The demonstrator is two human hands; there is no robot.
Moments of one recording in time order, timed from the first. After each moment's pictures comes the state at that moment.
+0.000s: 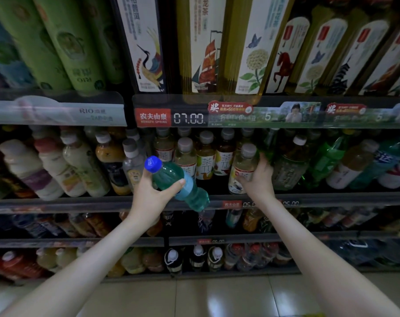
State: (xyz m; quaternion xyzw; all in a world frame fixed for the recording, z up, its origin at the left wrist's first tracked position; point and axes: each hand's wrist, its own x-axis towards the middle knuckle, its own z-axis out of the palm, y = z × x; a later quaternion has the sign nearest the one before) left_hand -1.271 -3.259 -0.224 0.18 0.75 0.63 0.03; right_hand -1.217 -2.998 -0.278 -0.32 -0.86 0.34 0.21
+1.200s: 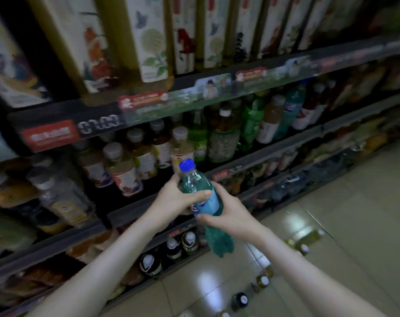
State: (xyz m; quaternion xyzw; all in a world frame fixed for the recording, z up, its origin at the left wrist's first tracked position) left_hand -1.228 -3.157 -0.232 0.27 0.67 0.54 0.43; right_hand -1.086 -3.067 -0.261 -0.28 -0.77 0.56 0.12
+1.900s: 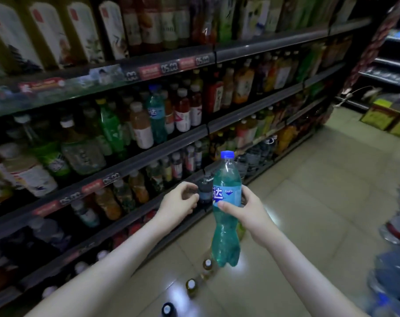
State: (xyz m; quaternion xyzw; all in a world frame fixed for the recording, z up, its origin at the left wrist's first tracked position) left_hand -0.901 -2.951 -0.270 0.39 0.70 0.45 0.39; right_hand -0.711 -2.902 -0.248 -0.45 -0.59 0.60 0.30
